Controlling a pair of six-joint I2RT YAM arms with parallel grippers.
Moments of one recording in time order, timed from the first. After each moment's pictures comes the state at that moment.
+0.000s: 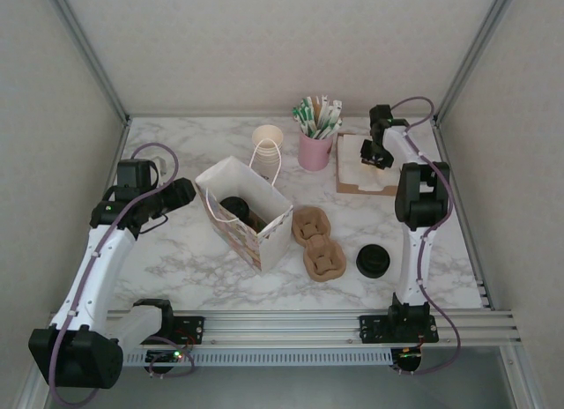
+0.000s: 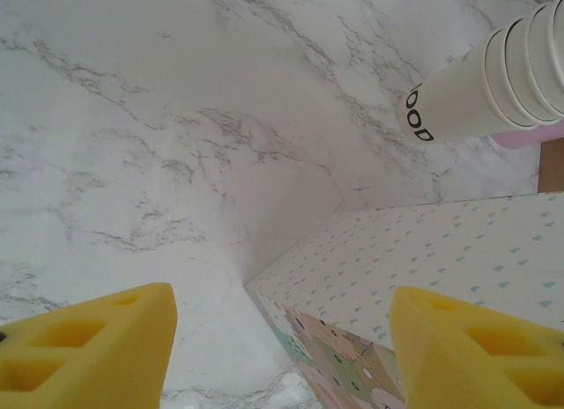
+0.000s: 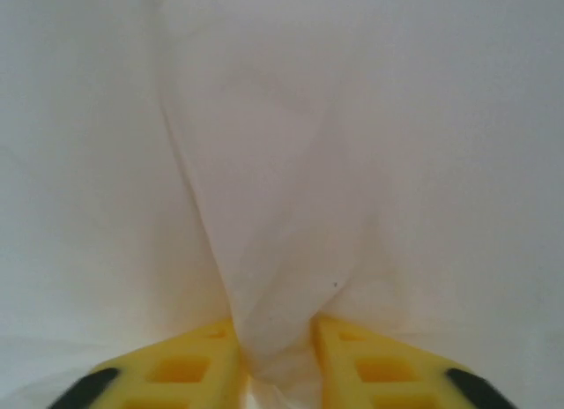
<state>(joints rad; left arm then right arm) -0.06 1.03 0.96 -0.74 0.18 -0.44 0.09 2.26 1.89 -0.89 0.09 0.40</state>
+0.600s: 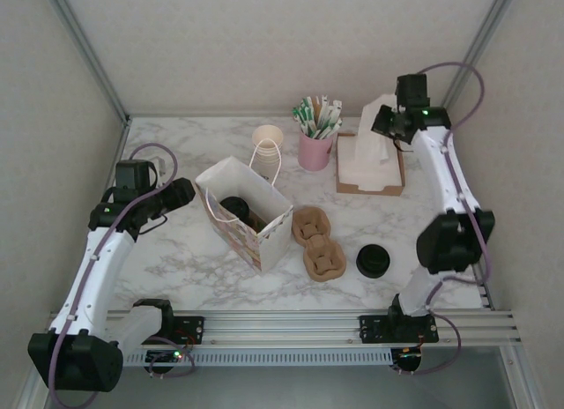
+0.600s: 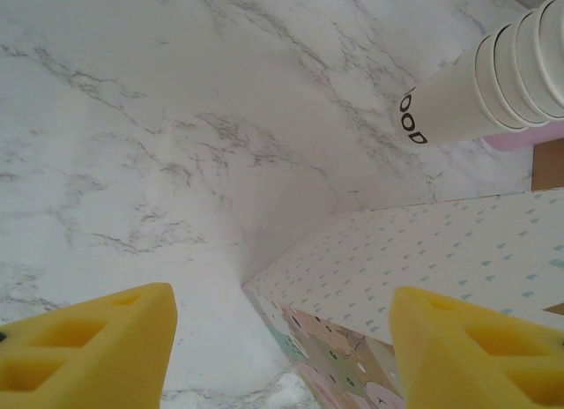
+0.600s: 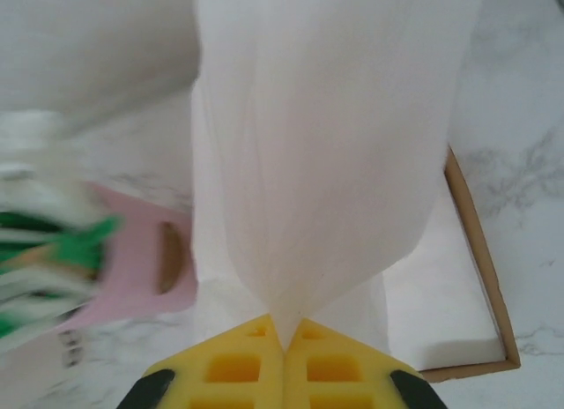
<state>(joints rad) -0.06 1.01 0.96 -0.74 0.18 -0.44 0.13 1.70 1.82 -0.88 0.01 0.37</state>
